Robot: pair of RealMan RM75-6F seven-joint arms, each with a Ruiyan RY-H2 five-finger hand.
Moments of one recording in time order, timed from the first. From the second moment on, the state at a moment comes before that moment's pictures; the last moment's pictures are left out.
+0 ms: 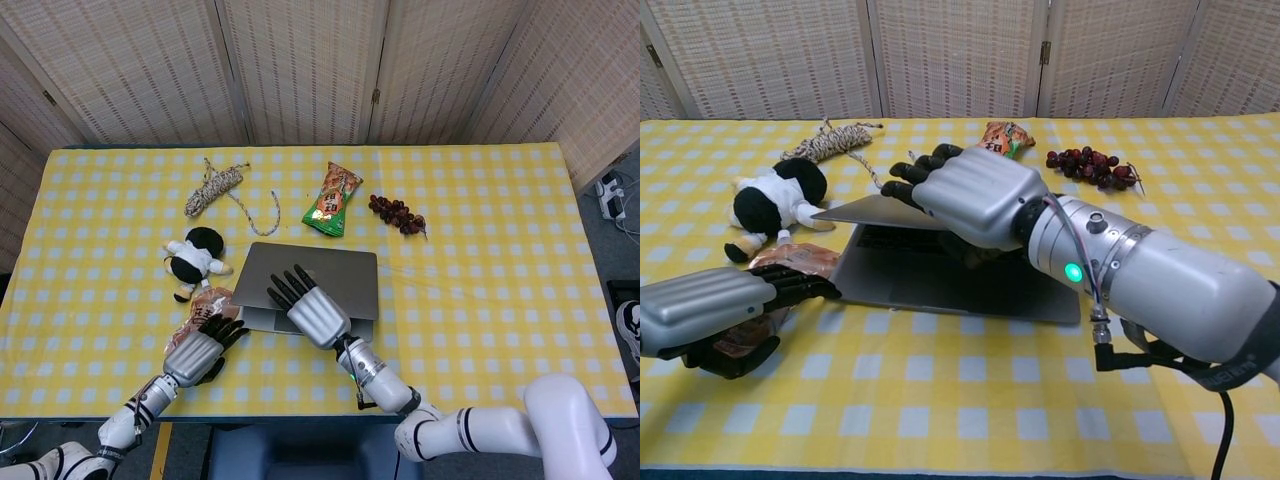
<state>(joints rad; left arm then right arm) -0.51 -1.51 0.03 -1.40 1.56 0.92 0.16 0.89 -1.81 0.17 -1.48 -1.15 1.00 -0.96</state>
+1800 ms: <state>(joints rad) -0.55 -1.52 0.06 -1.42 1.46 0.92 0.25 1.05 -1.72 0.37 -1.33 -0.91 0.97 -0.93</state>
